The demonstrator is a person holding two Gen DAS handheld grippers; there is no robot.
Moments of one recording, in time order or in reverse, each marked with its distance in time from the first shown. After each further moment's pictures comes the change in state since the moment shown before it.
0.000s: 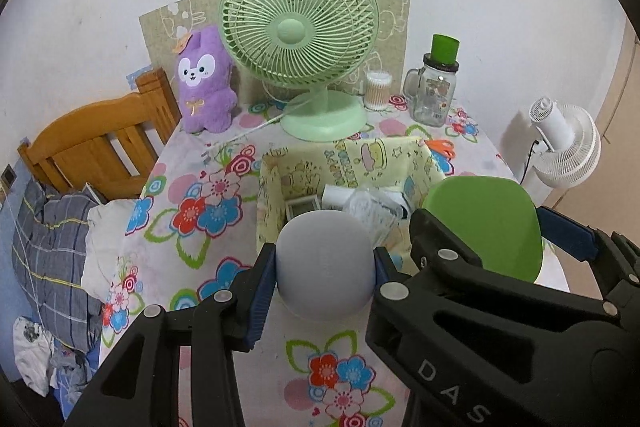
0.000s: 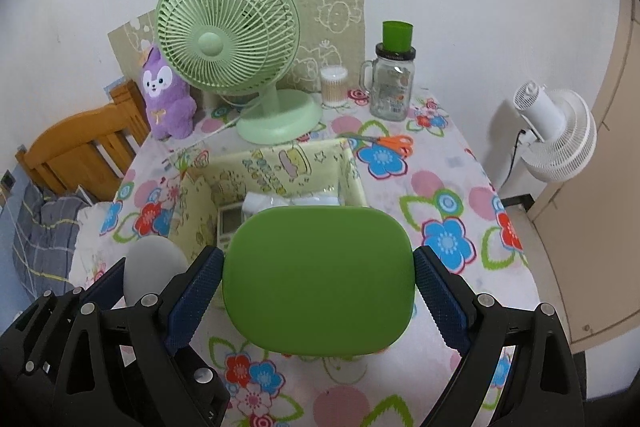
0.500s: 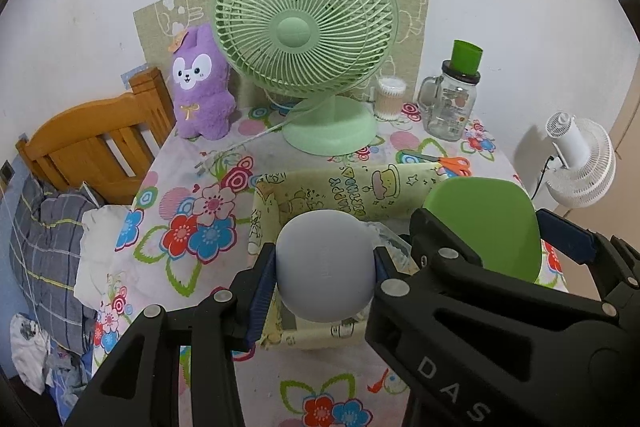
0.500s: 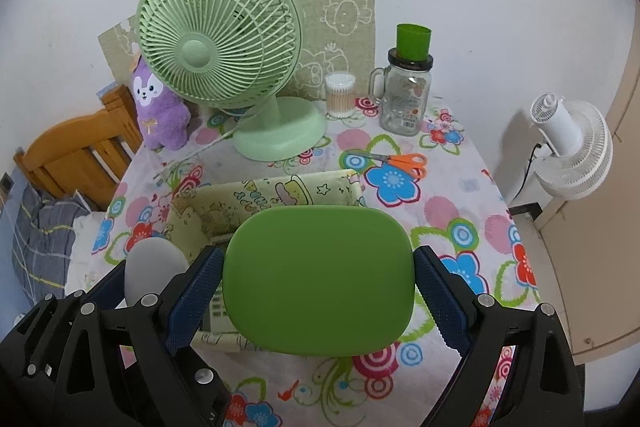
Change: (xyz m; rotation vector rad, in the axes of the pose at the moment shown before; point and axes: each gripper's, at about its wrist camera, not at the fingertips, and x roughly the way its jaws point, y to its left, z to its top) left arm 0.039 0.000 0.032 -0.032 0.017 0.022; right arm 0.044 -0.002 0.037 -0.008 0.025 0.019
